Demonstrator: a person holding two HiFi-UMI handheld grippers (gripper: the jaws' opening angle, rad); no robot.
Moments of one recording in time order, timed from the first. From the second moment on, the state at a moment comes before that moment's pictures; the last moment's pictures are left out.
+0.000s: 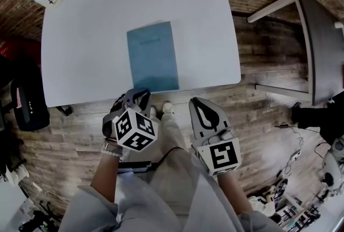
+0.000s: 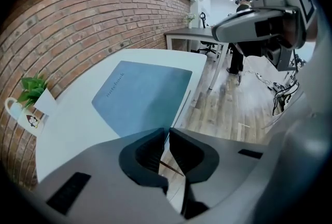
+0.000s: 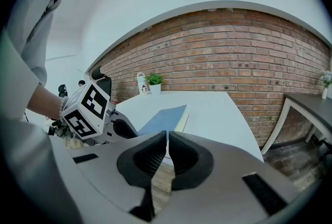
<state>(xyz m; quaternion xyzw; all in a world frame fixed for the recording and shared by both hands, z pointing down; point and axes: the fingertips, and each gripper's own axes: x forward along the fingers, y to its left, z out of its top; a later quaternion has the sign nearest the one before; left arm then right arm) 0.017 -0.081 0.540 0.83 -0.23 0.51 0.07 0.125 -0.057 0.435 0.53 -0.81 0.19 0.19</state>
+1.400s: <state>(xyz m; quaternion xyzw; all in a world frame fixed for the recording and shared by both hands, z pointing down) -0.031 -0.106 0.401 0.89 -0.35 0.29 0.10 0.077 -0.066 0.354 0.52 -0.84 0.11 0.15</state>
